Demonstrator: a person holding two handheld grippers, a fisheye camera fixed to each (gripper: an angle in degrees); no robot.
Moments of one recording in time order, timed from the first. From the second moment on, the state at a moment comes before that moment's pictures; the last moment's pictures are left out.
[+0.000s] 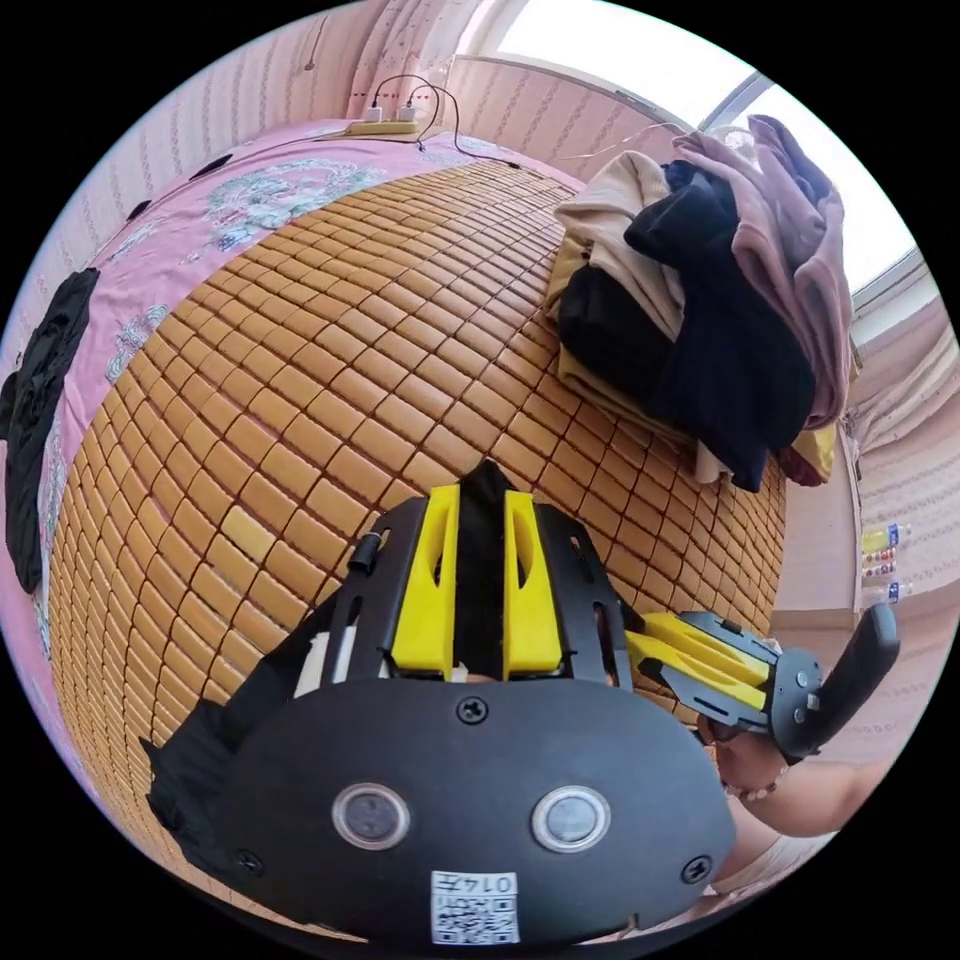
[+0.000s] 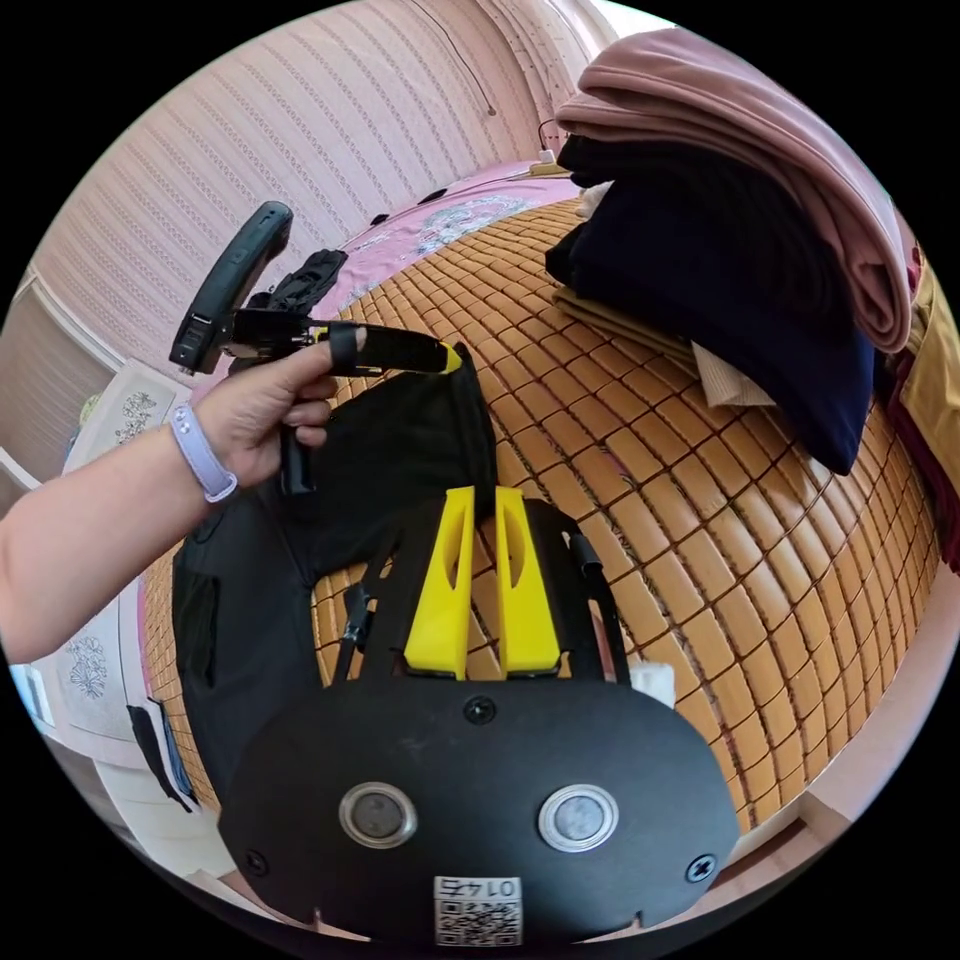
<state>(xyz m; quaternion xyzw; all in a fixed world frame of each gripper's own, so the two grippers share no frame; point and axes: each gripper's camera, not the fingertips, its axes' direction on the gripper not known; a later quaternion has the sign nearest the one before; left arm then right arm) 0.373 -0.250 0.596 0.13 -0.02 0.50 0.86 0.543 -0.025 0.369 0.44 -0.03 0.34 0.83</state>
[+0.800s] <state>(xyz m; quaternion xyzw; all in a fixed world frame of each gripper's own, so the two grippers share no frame) -0.067 -0.110 0.462 0.25 0.05 0.14 0.96 0.344 -0.047 0.338 0.41 -0.13 -0.04 0.90</state>
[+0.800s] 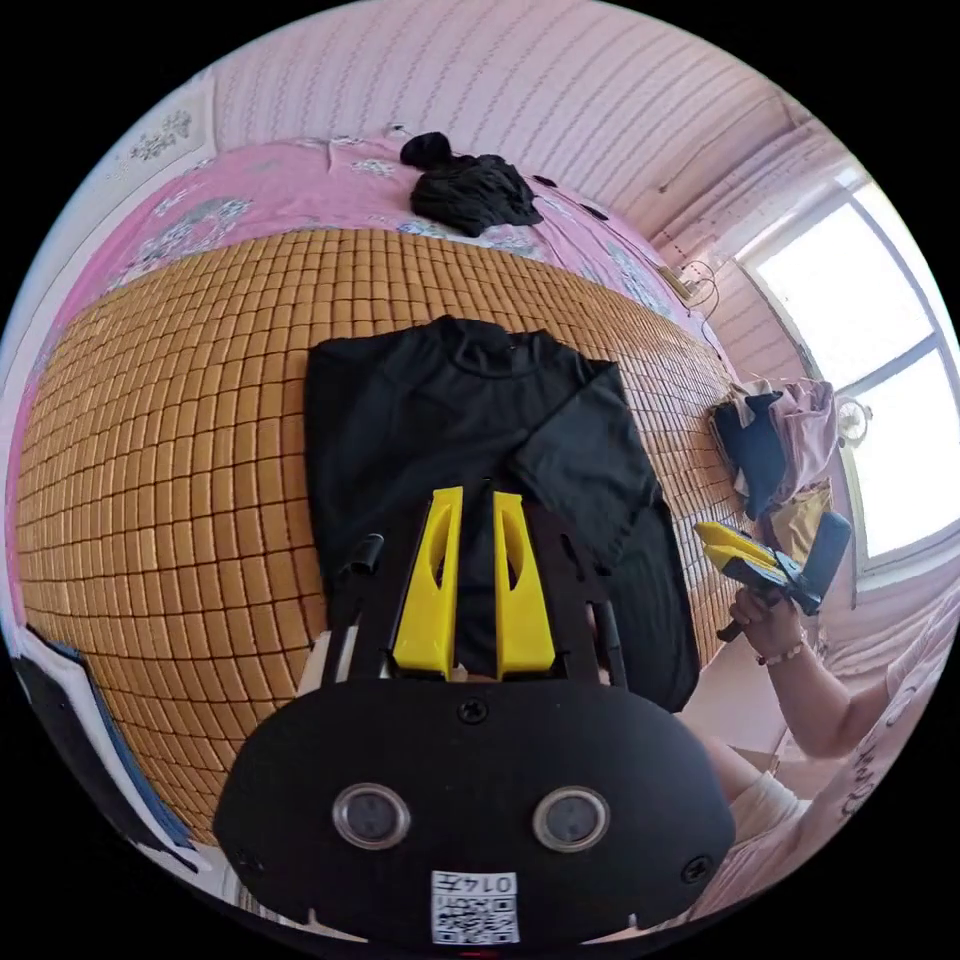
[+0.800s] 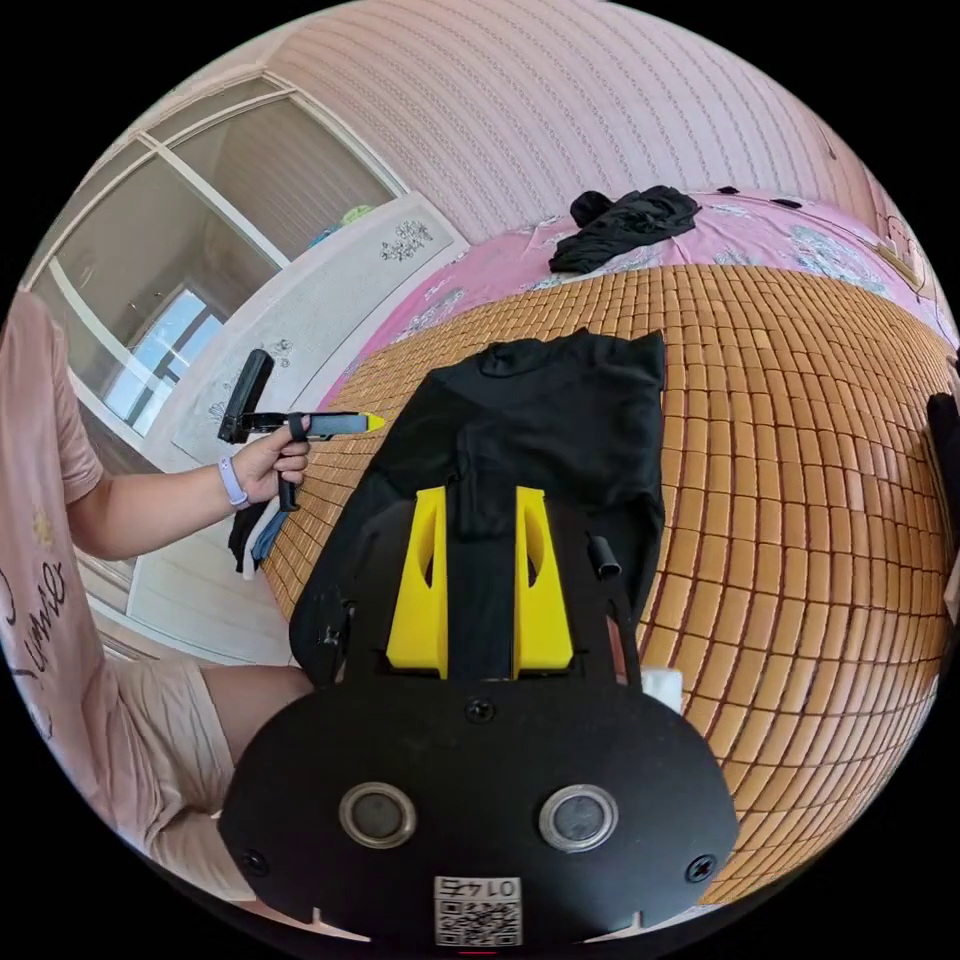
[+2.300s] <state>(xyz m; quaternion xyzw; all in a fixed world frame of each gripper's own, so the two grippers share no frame) -0.224 -0.130 0.389 0.28 0.17 0.26 0.91 0.469 -0.174 0.158 0.32 -0.15 -0.15 0.92</state>
